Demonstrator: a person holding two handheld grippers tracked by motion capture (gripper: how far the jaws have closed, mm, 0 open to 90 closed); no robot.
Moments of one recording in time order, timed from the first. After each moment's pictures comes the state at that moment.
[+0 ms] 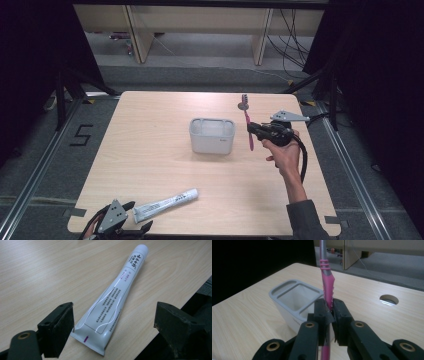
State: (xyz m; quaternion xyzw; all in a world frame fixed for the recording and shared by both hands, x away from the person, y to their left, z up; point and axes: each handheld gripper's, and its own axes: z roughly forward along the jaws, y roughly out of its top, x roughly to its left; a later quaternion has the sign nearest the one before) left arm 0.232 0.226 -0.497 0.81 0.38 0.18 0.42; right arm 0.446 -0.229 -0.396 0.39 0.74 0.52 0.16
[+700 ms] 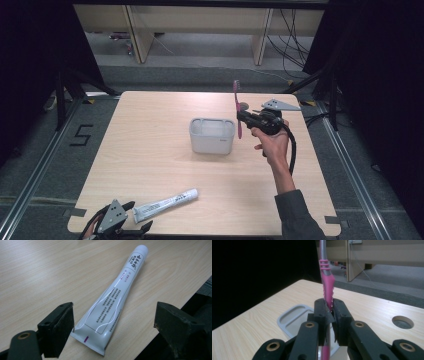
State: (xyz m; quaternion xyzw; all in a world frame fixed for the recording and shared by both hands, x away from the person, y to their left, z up) left arm 0.232 0.226 -0.497 0.80 0.38 0.18 0.42; right arm 0.465 -0.200 -0.378 0.39 0.71 0.56 0.16
